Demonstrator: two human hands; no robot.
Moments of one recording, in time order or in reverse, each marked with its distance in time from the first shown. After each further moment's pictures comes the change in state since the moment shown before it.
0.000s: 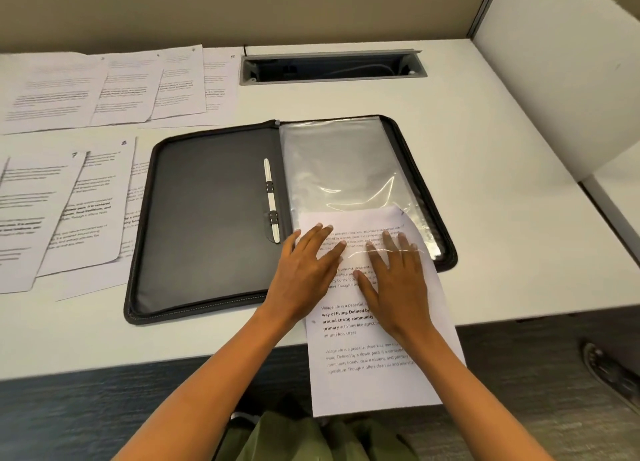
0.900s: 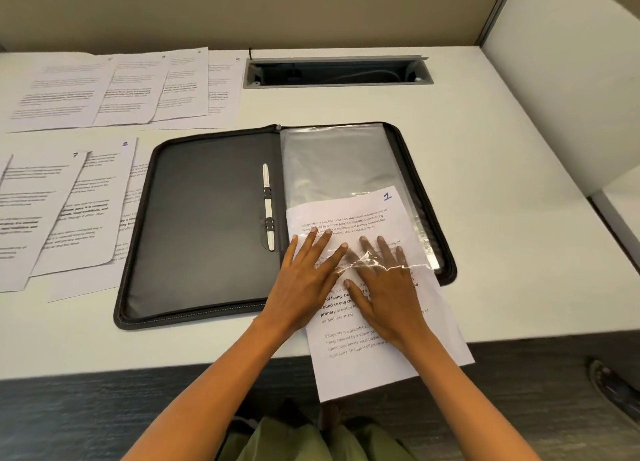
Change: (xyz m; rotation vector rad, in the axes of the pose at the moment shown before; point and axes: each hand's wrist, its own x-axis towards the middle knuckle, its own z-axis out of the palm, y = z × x) left_hand 0.004 0.001 0.015 -0.021 -0.180 -0.063; right_hand 0.017 0.014 0.008 0.075 -0.063 -0.198
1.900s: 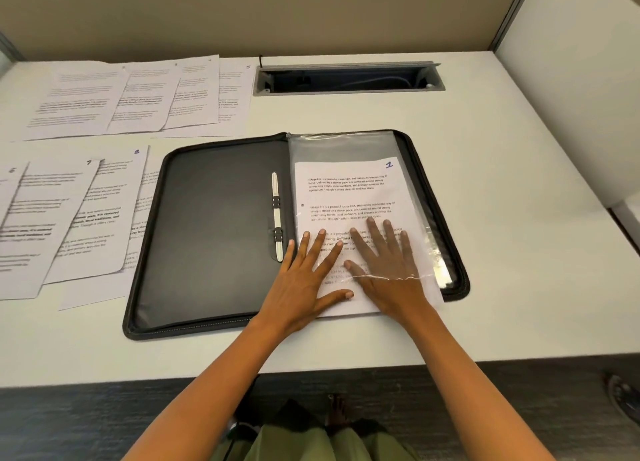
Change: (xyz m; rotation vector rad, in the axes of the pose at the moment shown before) left_hand 0.006 -0.021 -0.005 -0.003 -0.164 -0.078; right_hand 0.058 0.011 0.002 -0.082 -0.184 0.054
